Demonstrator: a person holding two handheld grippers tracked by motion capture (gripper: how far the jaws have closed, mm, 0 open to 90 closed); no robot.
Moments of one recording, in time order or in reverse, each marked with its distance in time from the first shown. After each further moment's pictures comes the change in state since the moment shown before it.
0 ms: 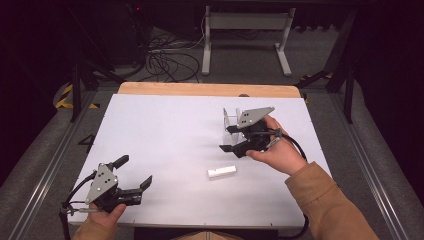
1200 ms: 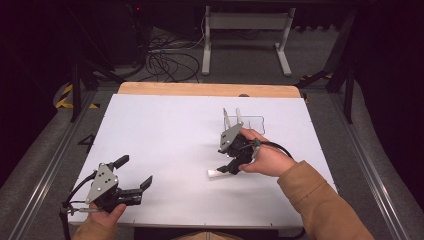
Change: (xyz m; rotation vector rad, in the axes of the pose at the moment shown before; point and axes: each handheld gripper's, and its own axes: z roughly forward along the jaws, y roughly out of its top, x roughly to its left) left arm 0.000 0.000 0.001 0.001 -0.006 -0.005; right arm 0.016 -0.014 0.051 0.293 0.182 -0.215
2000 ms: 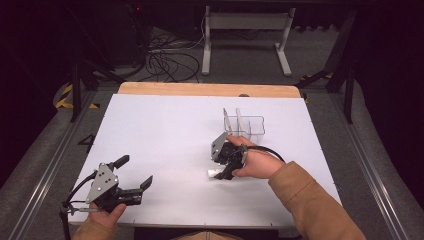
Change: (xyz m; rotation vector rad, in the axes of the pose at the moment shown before) left arm 0.000 0.000 0.000 -0.001 -0.002 -0.002; right arm 0.002 0.001 0.038 0.128 0.062 -0.043
